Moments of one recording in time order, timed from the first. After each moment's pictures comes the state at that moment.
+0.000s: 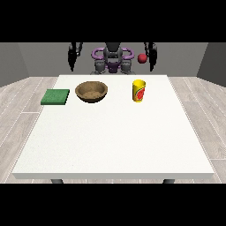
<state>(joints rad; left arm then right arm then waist) -0.01 0.11 -0.02 -1.55 0.02 -0.04 -0.05 0.00 -0.10 0.00 -1.58 -0.03 -0.01 0.00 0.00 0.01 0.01</state>
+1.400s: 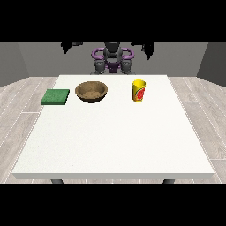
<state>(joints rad) -0.25 0.07 0.06 -1.71 0.06 0.12 0.13 -0.08 -0.09 -0.05 -1.91 -0.15 -0.03 0.22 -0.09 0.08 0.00</state>
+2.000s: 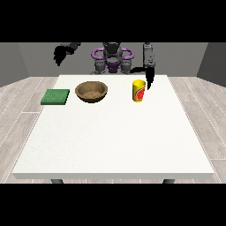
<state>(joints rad) -0.28 0.11 0.15 -1.32 0.06 0.02 -0.30 -0.11 -0.14 -0.15 -1.81 -0.22 0.09 0.04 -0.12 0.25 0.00</state>
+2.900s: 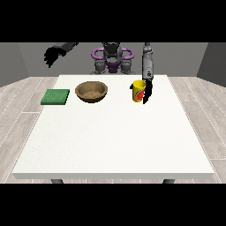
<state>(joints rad) -0.48 0.15 0.24 -0.76 0.04 0.04 -0.60 -0.15 -0.22 -0.24 -1.67 -0.30 0.19 -0.02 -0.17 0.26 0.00</state>
